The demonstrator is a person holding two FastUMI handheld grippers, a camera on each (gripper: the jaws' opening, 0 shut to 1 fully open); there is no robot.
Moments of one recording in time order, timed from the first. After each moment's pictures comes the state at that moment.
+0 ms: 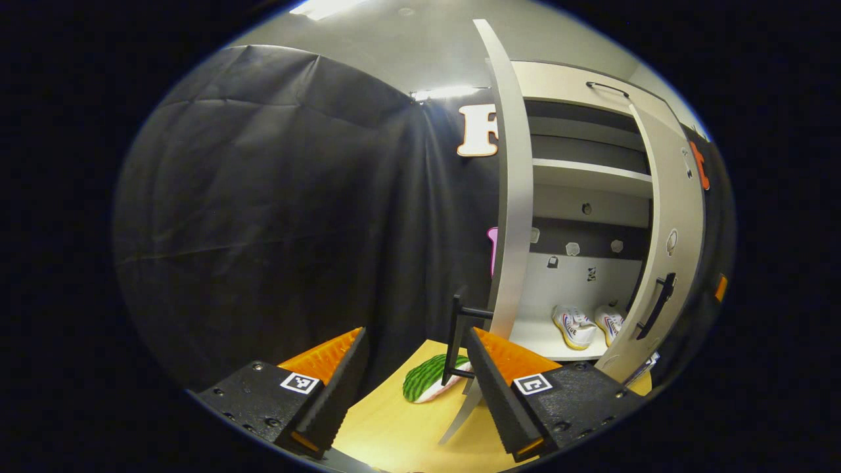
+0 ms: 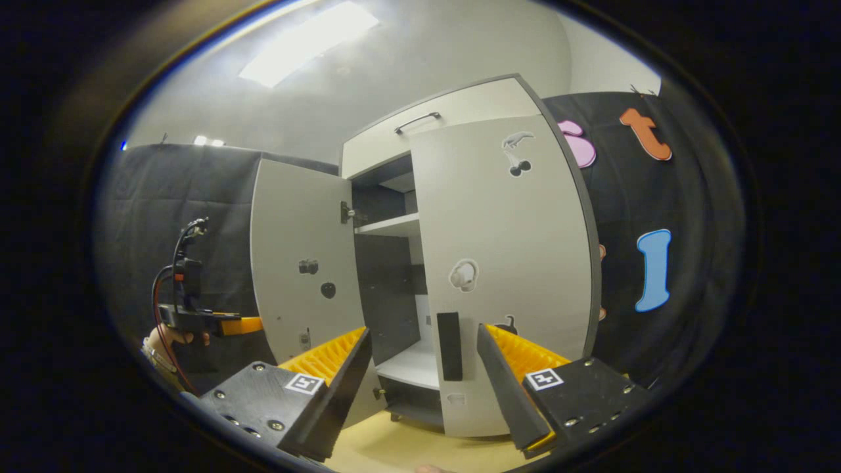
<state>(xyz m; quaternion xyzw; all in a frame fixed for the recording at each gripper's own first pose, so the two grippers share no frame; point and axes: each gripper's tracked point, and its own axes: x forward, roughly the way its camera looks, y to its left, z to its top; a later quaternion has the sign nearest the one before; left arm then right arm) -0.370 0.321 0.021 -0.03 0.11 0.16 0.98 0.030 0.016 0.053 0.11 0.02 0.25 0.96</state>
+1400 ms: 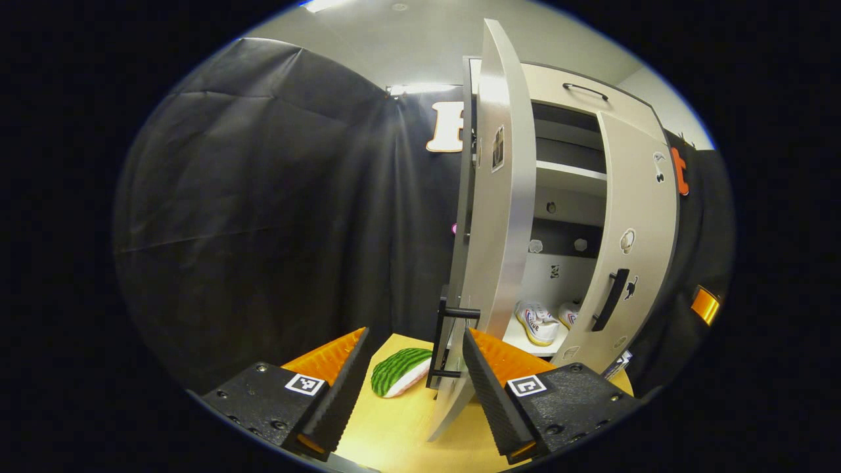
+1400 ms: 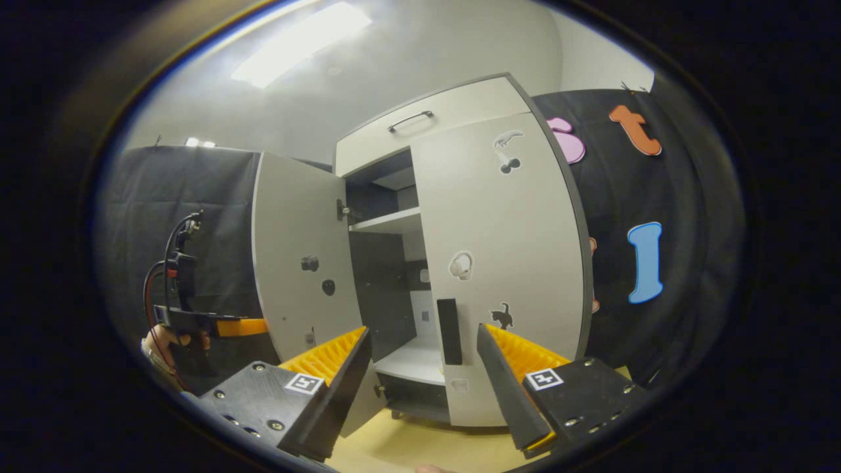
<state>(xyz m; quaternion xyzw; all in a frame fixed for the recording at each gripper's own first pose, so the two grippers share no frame) -0.374 0.304 0.030 -0.04 0.11 0.08 0.99 0.017 0.011 0.046 0.12 0.03 0.23 0.97</state>
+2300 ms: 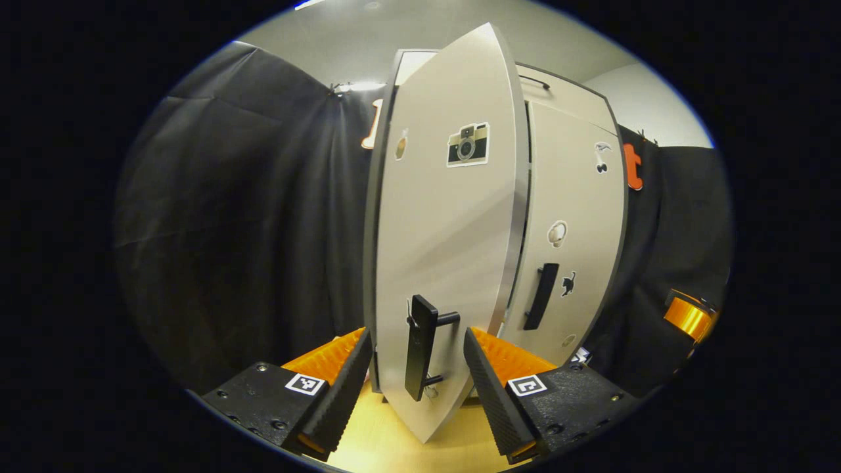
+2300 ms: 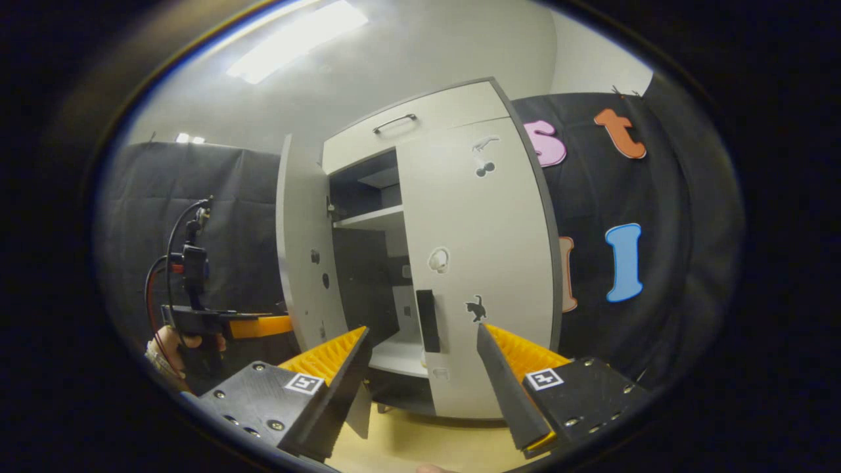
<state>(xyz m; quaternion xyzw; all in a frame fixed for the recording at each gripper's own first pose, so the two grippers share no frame) -0.359 0.210 0.048 -0.05 0.10 -0.06 0.99 0.003 -0.026 0.042 0.11 0.04 0.19 0.97</state>
